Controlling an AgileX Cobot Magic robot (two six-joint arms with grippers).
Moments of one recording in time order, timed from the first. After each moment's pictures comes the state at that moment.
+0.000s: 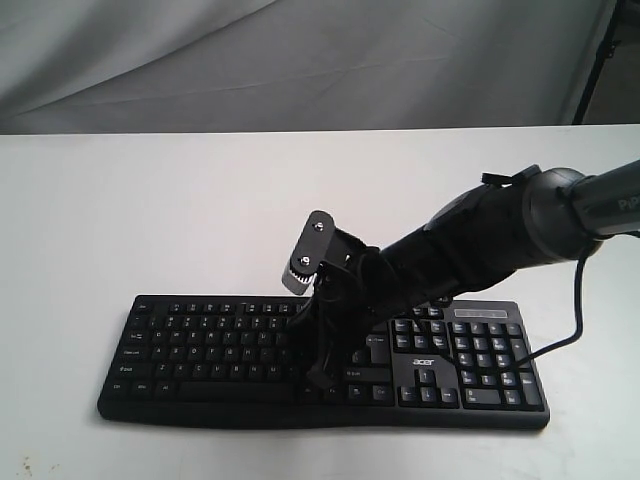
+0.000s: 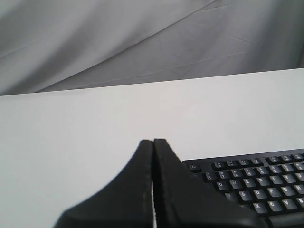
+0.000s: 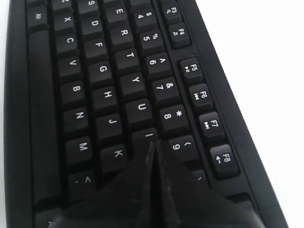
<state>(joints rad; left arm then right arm) -0.17 0.00 0.00 0.04 0.26 -0.02 0.55 2.03 -1.05 1.32 0.53 -1.87</state>
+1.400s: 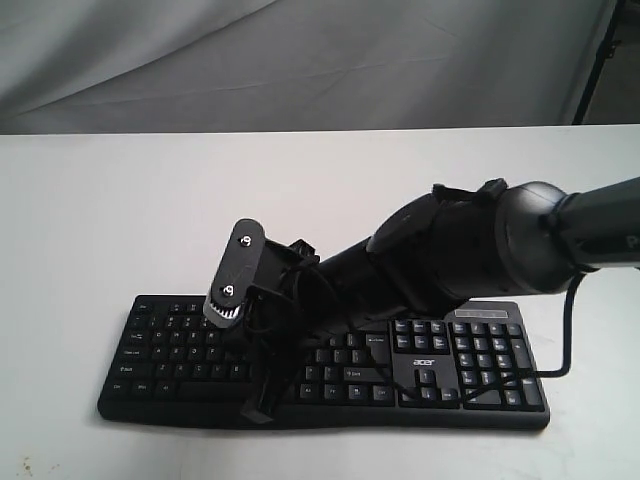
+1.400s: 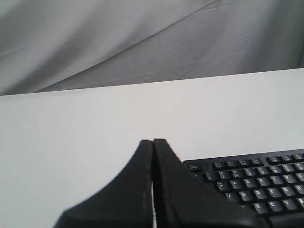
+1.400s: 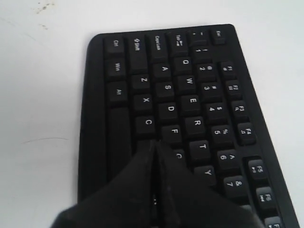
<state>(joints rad) -0.17 0.00 0.00 0.04 0.26 -0.02 0.76 1.93 -1.05 1.36 0.41 -1.88</state>
